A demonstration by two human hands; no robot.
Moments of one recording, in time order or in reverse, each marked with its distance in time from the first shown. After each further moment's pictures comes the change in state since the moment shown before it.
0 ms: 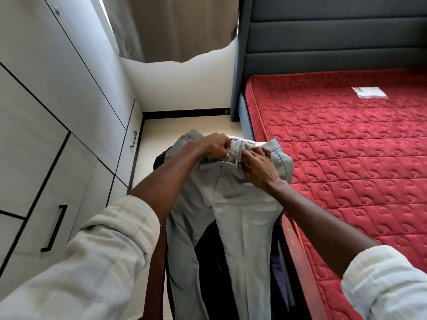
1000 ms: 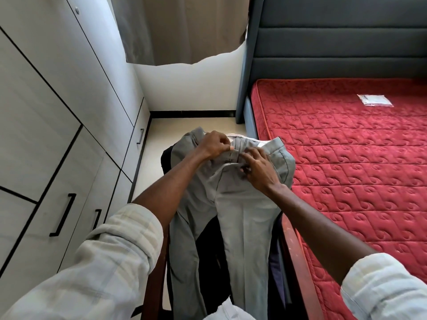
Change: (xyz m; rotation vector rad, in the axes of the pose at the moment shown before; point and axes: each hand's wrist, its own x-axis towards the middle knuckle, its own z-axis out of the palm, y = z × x) left_hand -0.032 -0.008 0.024 -0.397 0.385 -0.120; right_hand -0.019 -0.019 -0.006 0.088 -0.023 0.036
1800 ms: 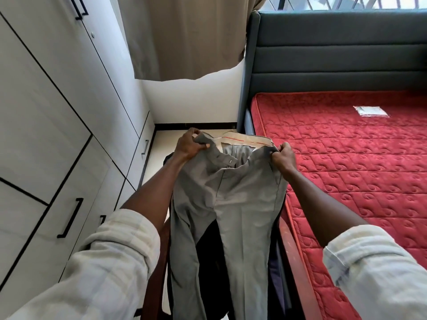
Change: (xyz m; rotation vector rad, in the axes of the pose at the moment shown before) left_hand -0.040 -0.011 -0.047 -0.178 0.269 -0.208; right_hand 0.023 0.055 -0.049 0.433 0.147 0.795
